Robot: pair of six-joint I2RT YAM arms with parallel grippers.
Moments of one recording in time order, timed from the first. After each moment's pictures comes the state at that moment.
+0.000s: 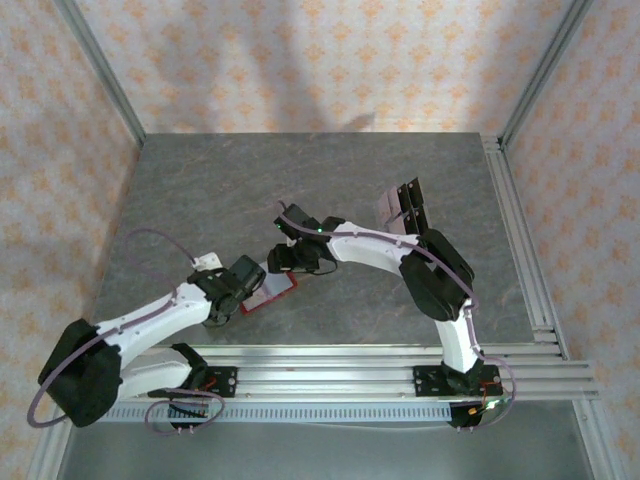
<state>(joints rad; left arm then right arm) -0.58 1.15 0.56 -0.82 -0.59 -1.12 0.91 2.01 1.47 -0.54 -0.23 0.73</state>
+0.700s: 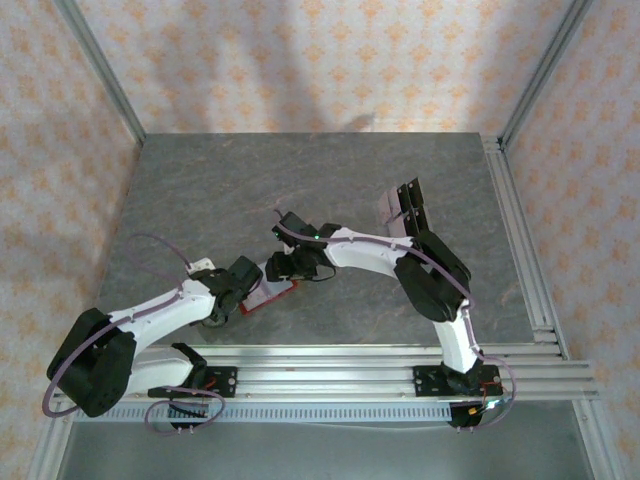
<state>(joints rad) -0.53 1.20 0.53 -0.81 -0.58 -1.17 0.94 2.03 1.45 -0.50 -0.26 0.72</state>
